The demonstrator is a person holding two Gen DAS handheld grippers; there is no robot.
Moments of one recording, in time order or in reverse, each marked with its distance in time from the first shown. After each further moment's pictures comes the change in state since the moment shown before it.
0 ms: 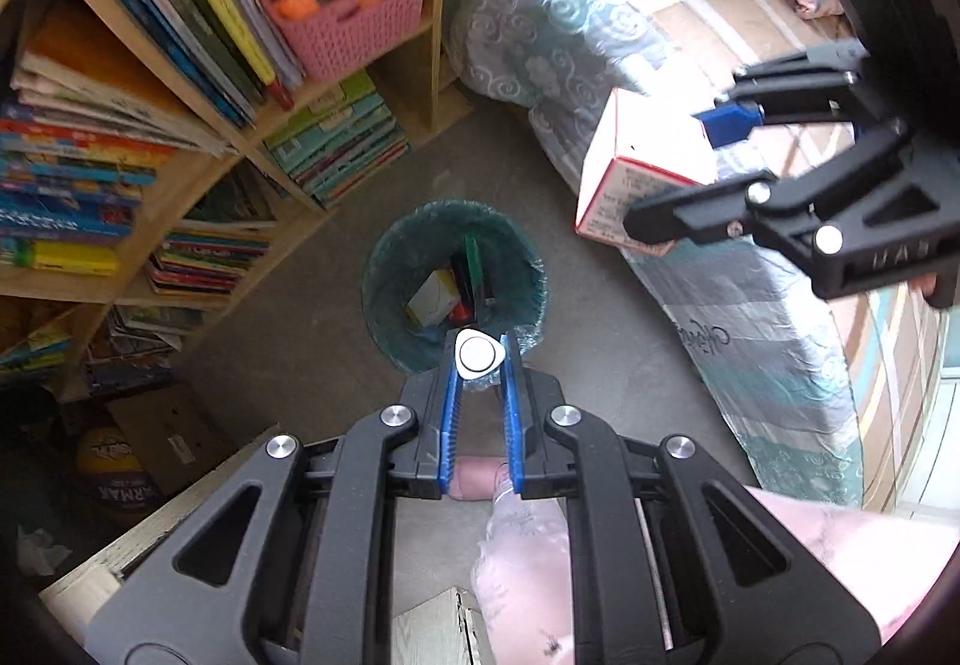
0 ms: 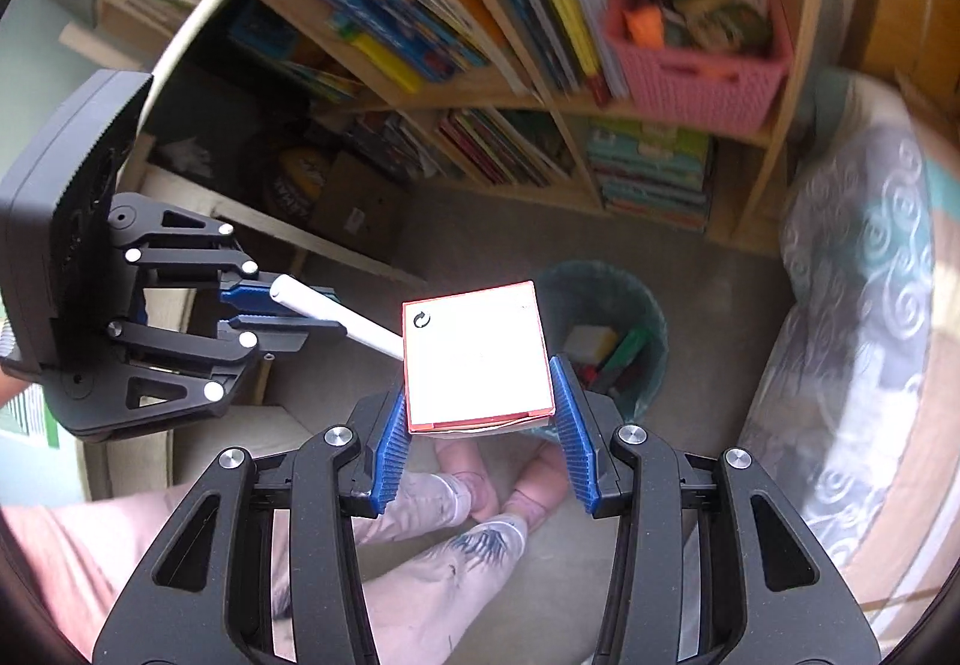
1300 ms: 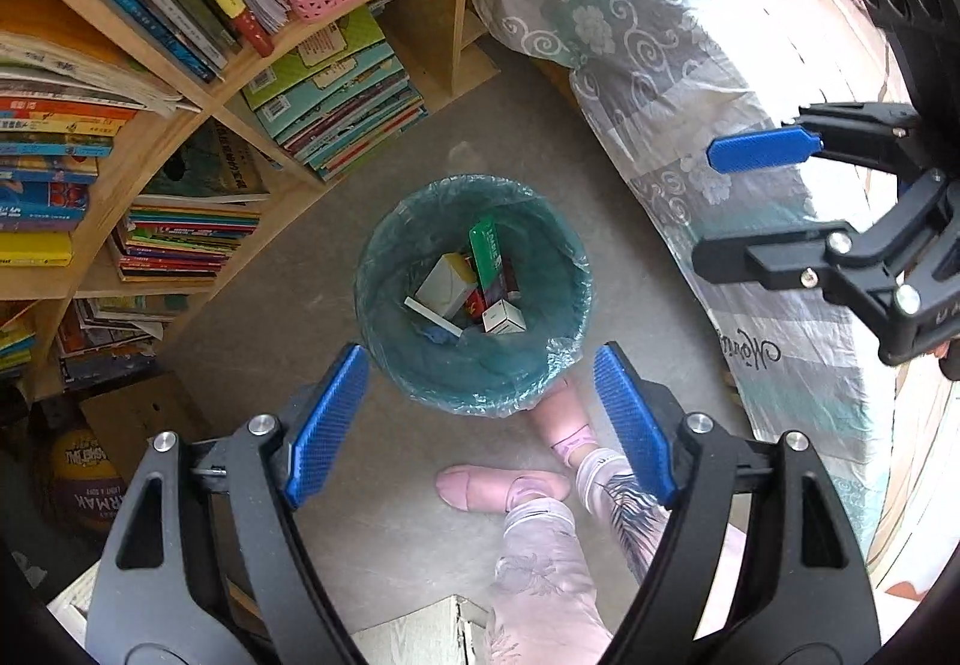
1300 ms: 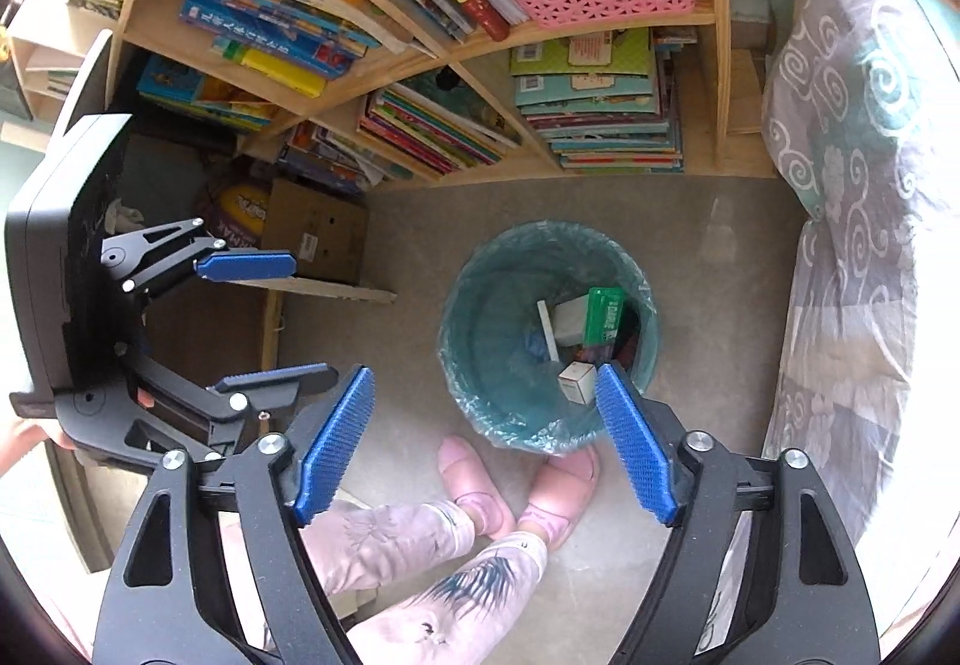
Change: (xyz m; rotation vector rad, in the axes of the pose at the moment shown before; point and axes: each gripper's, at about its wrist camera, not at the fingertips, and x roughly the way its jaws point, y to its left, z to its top) left arm 0.093 0.017 0.019 -0.048 0.062 0.040; right arm 0.067 -0.069 -0.022 0.175 -0.037 0.013
